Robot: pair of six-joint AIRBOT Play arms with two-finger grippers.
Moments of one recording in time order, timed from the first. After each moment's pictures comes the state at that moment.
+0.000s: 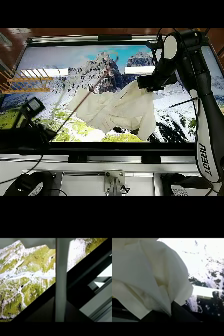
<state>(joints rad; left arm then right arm) -0.35 -0.53 0.82 1.32 -1.36 -1.12 0.37 -1.53 1.88 -1.62 1.72 1.71</state>
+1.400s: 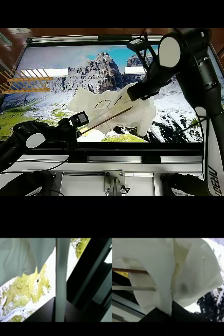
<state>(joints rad) -0.63 -0.83 0.71 1.35 -0.98 -0.98 0.59 -1.39 1.88 -1.64 1.78 1.58</state>
